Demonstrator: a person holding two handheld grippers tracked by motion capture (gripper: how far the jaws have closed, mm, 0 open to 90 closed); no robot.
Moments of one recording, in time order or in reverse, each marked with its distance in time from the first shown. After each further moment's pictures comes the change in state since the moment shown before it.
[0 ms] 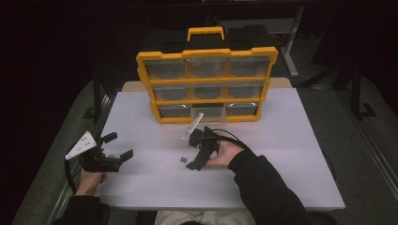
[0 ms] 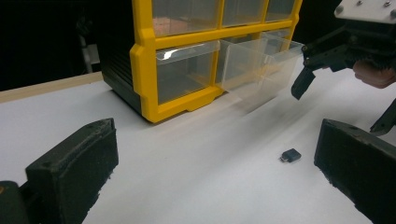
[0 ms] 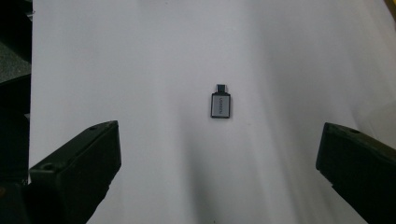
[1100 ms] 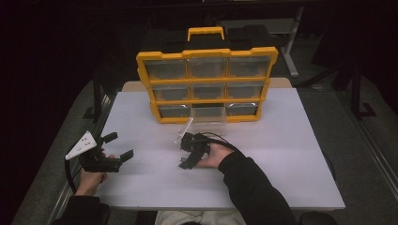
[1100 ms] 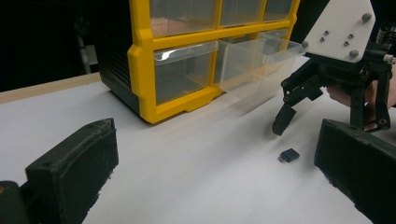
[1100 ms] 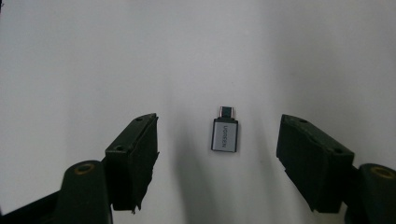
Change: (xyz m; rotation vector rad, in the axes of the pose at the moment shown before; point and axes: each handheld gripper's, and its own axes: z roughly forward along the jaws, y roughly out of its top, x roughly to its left) left arm 0.000 0.000 0.000 0.001 -0.009 0.005; right arm -0.006 0.009 0.040 0.011 0.037 -0.023
